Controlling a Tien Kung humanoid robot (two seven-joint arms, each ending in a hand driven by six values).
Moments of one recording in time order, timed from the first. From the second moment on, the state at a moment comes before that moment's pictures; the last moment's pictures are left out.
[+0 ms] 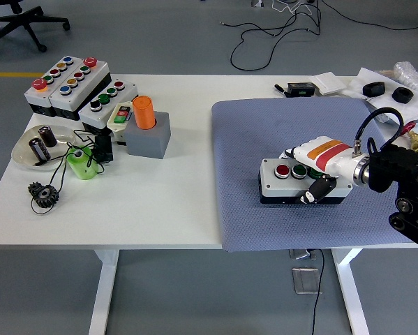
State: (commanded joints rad) left arm -0.13 0.11 -0.11 -0.19 0.24 0.33 0.09; right arm 0.83 -0.54 0.46 1.28 -1.94 0.07 0.00
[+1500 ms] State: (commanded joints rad) left arm -0.13 0.11 -0.10 -0.19 0.23 0.33 0.09; right arm 0.83 -0.52 0.45 1.19 -2.04 0.09 0.08
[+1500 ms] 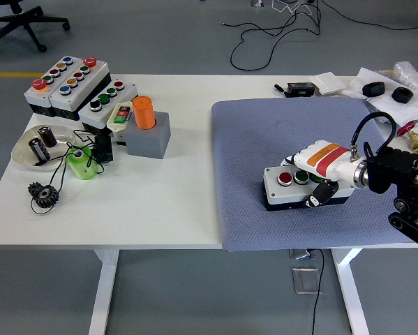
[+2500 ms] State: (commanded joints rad) left arm -0.13 0.11 -0.10 -0.19 0.23 0.33 0.09; right arm 0.82 -0.54 0.47 1.20 -2.05 0.11 0.09
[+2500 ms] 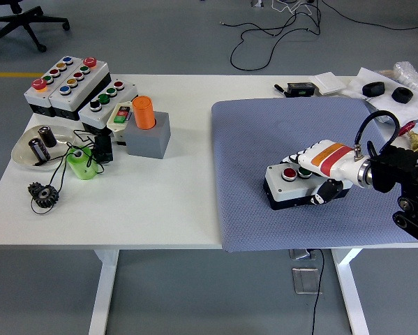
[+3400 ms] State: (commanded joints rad) left arm -0.12 0.11 -0.10 -0.19 0.24 0.33 0.08; right arm 0.67 -0.67 0.78 1.46 -1.89 0.09 0.08
